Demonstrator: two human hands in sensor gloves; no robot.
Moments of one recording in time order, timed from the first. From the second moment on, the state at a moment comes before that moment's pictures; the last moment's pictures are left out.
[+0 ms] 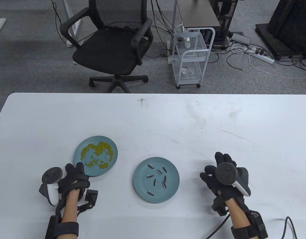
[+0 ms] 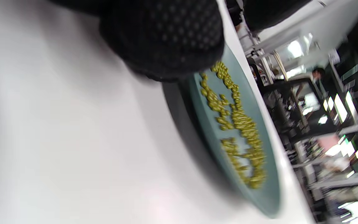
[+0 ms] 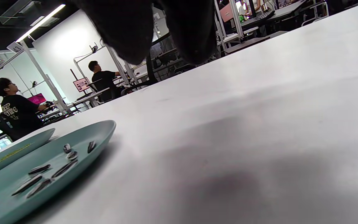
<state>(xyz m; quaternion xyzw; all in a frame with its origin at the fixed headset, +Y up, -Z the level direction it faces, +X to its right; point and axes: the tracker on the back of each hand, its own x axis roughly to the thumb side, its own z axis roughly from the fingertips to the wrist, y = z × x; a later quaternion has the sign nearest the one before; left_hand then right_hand) -0.340 -0.801 -0.275 -0.09 0.29 0.44 0.84 0.230 -0.745 -0.283 0.08 0.03 0.97 0.22</state>
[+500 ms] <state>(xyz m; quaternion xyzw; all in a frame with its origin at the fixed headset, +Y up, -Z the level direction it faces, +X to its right) -0.226 -0.759 -0.269 -0.02 -0.12 0.35 0.93 0.250 -0.773 -0.281 0.20 0.10 0.91 0.36</state>
